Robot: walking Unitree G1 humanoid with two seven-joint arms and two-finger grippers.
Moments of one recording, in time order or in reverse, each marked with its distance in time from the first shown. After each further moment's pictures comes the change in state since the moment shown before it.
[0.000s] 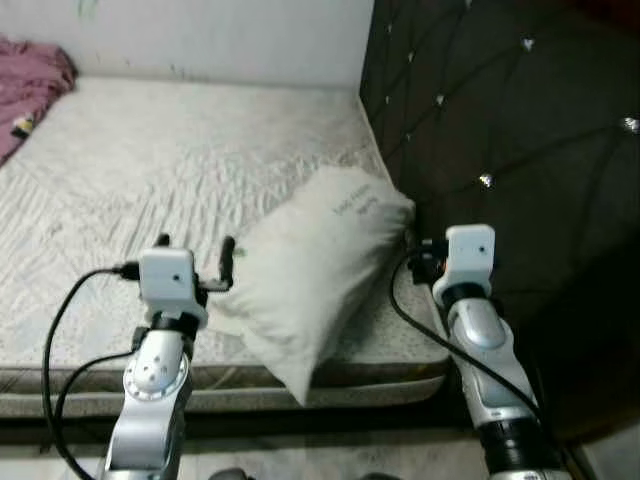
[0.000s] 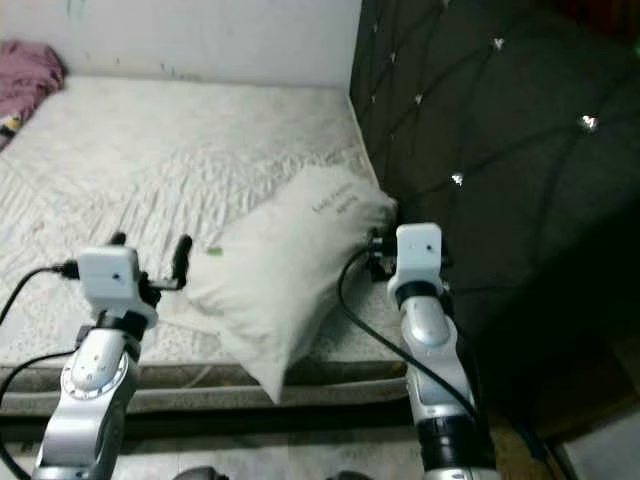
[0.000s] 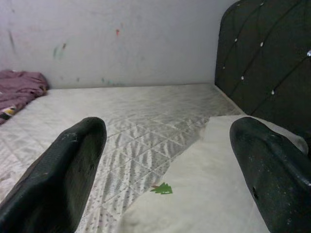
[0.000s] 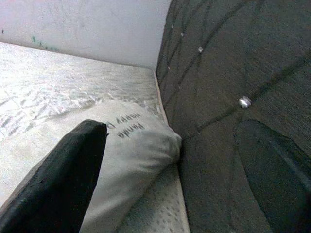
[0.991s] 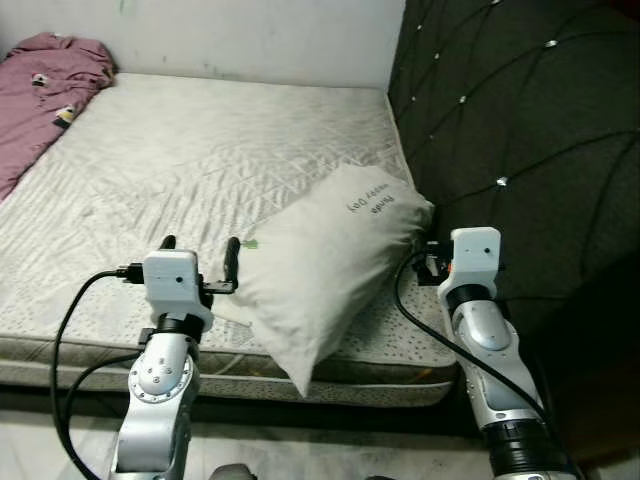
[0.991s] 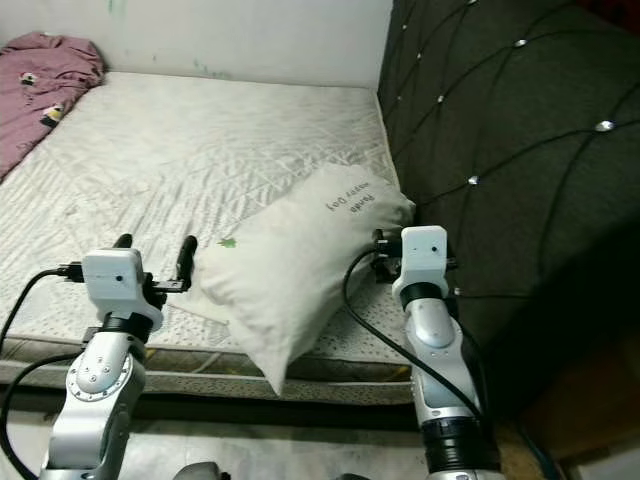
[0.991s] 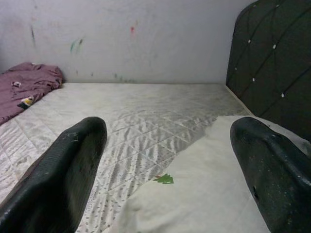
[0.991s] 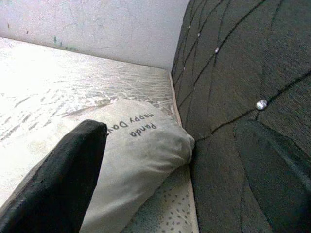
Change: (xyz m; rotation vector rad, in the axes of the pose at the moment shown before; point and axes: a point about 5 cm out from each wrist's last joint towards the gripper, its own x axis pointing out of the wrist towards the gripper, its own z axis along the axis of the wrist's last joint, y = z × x) left arm -0.001 -0.003 -0.001 -0.031 0.001 -0.026; right arm -0.001 -0.004 -0.002 0.007 0.007 -0.013
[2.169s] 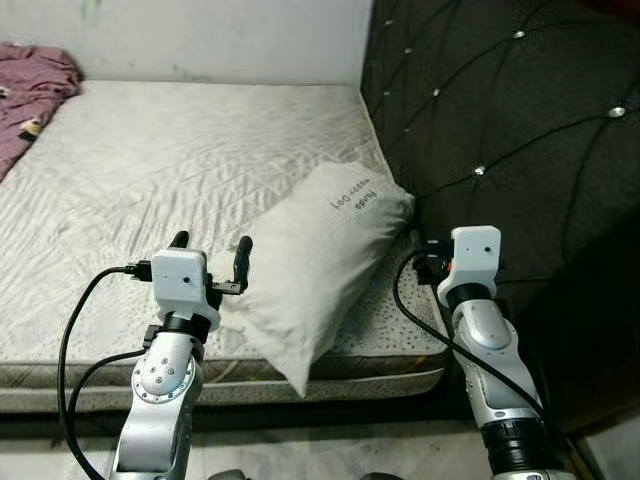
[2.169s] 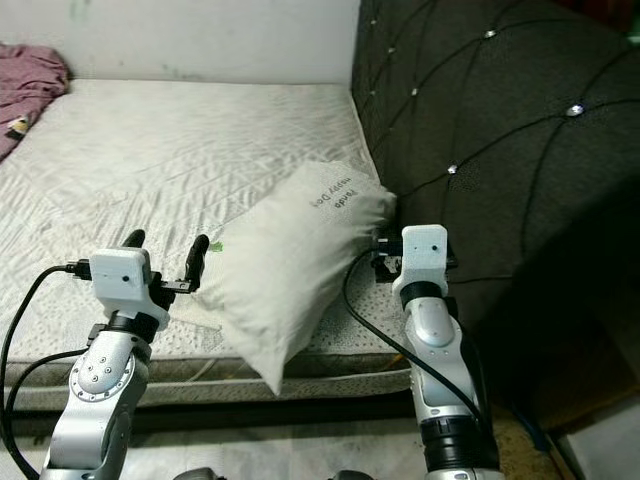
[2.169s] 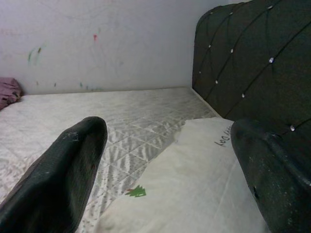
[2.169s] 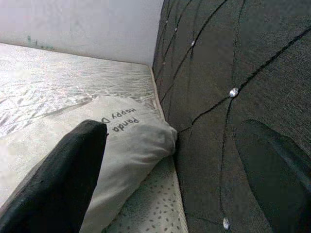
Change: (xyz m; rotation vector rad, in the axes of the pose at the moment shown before) left arm 0.000 -0.005 0.003 -0.006 -0.028 -0.066; right arm 0.001 0.001 0.001 0.004 -0.002 -0.003
